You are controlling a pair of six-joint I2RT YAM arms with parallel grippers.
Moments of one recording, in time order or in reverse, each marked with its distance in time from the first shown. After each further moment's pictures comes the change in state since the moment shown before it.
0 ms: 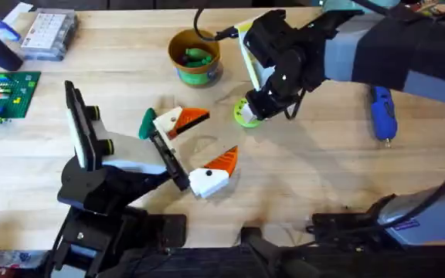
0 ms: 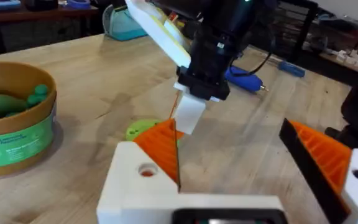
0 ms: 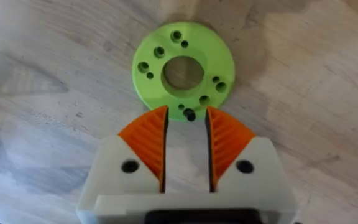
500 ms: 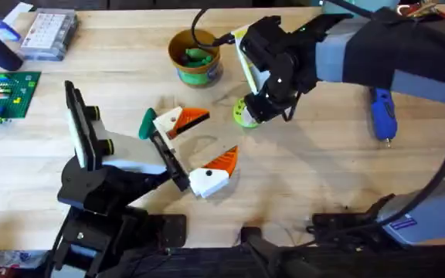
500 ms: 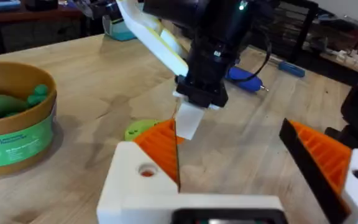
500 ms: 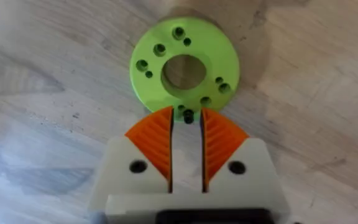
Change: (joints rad) left arm 0.000 0.000 0.000 0.000 0.000 0.000; right arm 0.010 0.034 0.005 -0.010 -0.003 -0.002
